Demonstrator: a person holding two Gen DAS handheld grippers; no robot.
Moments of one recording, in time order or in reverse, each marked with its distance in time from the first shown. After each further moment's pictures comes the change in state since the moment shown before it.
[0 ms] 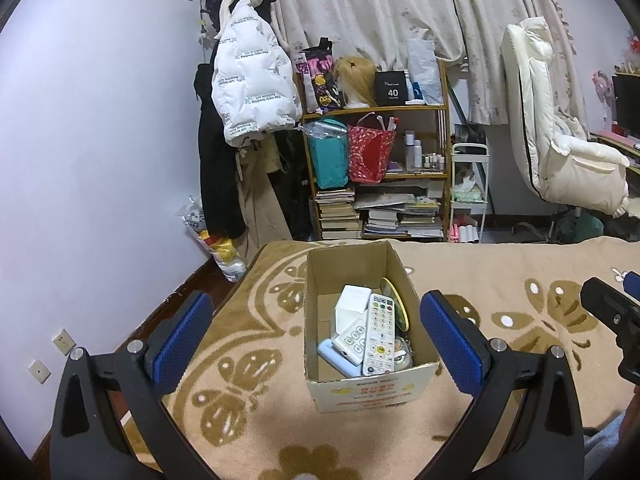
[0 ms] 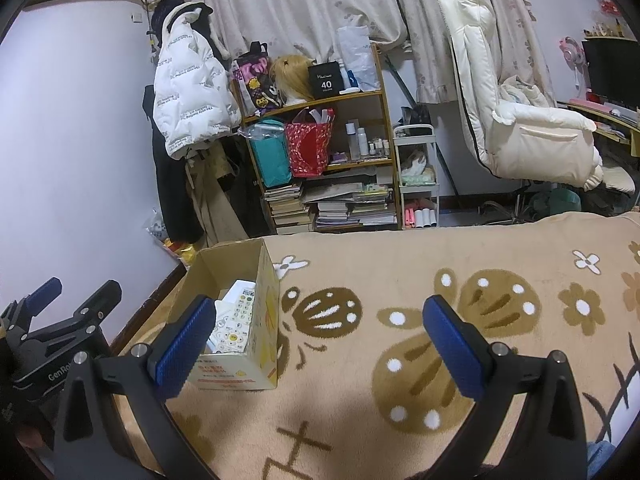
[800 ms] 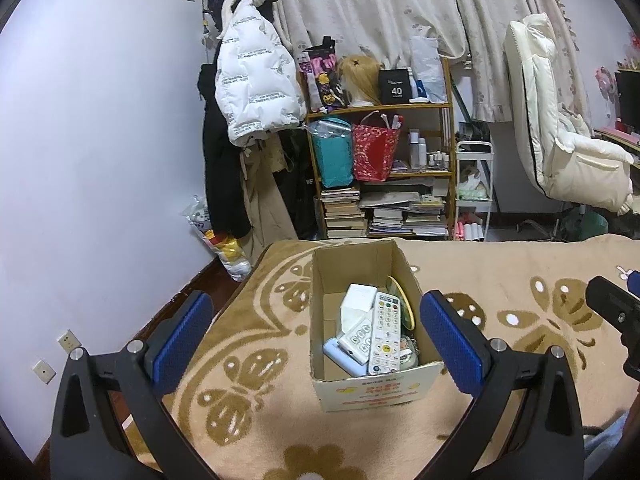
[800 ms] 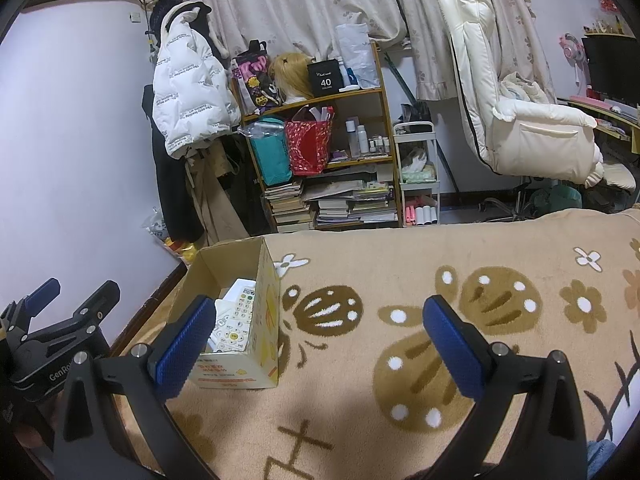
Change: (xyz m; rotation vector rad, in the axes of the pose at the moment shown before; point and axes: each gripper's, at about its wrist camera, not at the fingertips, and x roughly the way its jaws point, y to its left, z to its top) left arm 0.000 -0.001 -0.003 0.004 -0.004 0.034; right arm 0.001 -0.001 0.002 0.000 0.003 0.002
